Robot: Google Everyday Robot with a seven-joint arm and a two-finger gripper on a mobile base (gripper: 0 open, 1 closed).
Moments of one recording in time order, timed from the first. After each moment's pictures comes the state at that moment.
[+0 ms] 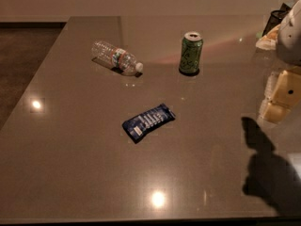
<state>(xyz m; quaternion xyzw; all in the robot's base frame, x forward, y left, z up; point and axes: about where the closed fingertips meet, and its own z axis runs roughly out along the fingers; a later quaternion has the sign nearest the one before) 0.438 -0.216 0.978 -0.60 0.78 -0.04 0.16</state>
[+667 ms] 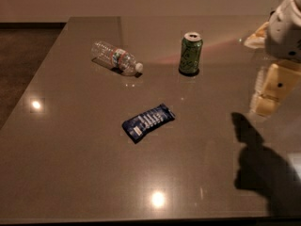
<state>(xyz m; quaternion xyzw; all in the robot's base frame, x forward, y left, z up) 0.452 -0.196 0.976 -0.62 0.76 -0.01 0.16</state>
